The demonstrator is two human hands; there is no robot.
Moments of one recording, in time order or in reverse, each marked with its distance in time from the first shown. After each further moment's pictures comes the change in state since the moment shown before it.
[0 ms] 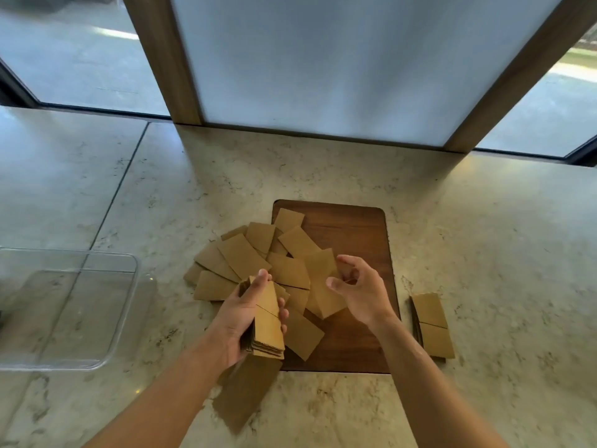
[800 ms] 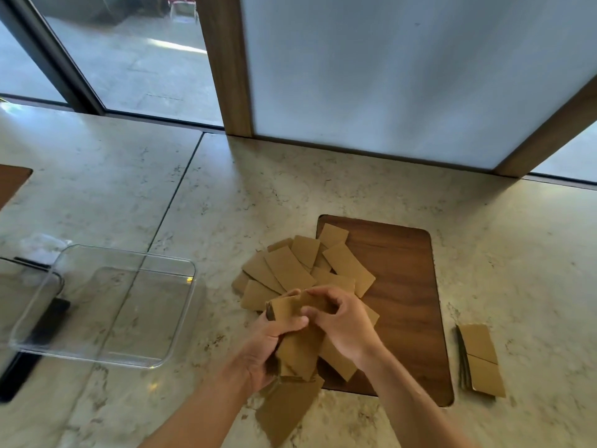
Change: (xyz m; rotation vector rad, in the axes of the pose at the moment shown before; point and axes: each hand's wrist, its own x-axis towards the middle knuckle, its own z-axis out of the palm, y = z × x) left_hand -0.025 0.014 -0.039 0.020 -0.104 0.020; right_hand -0.044 -0.063 0.091 0.079 -0.328 -0.065
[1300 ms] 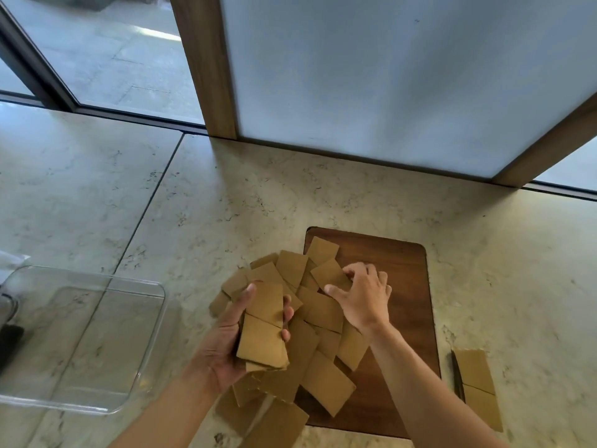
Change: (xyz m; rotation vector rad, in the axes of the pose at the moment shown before) left_hand 0.039 0.038 -0.013 -0.401 -0.143 -0.016; right_hand 0.099 0.027 -0.064 -0.690 0.352 0.108
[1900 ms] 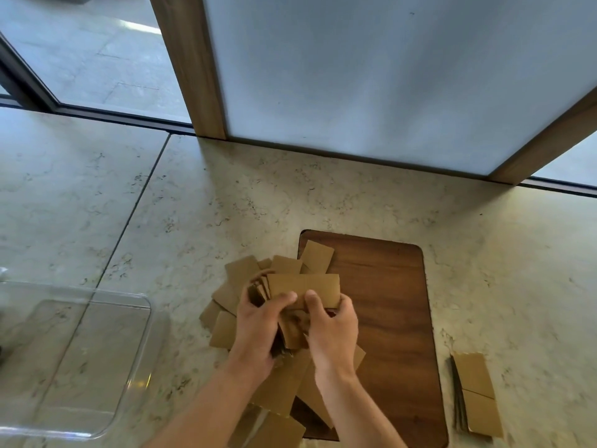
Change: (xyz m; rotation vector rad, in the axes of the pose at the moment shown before) left_hand 0.046 -0.027 0.037 0.415 0.338 0.374; right_hand -0.075 -0.064 0.011 1.026 0.035 0.411
